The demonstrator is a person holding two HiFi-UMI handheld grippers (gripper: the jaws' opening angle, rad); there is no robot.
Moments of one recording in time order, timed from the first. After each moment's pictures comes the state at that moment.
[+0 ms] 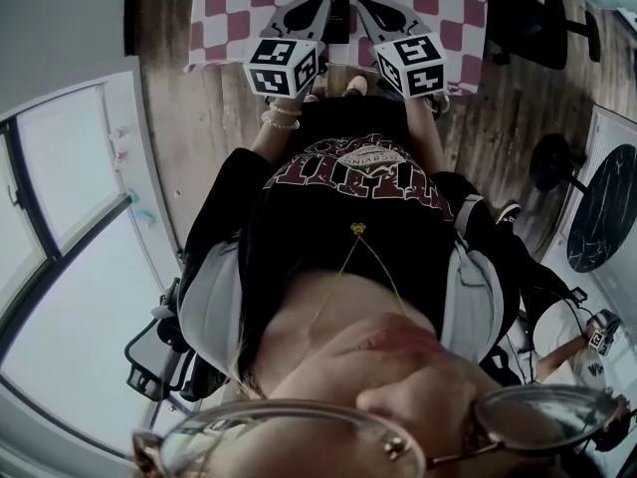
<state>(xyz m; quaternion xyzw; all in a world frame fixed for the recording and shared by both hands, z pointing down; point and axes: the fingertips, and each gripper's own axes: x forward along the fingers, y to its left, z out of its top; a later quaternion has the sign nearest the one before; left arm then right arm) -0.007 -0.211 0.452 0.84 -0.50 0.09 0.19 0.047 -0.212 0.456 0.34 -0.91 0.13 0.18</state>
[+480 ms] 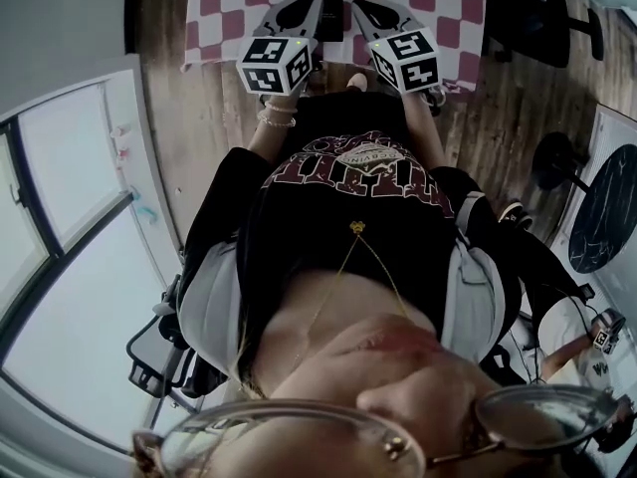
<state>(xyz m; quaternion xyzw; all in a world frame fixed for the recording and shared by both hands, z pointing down) -0.006 -0.215 0.461 0.83 -0.51 0.09 0.20 0.052 -0.212 0.479 0.33 -0.91 0.15 0.19</state>
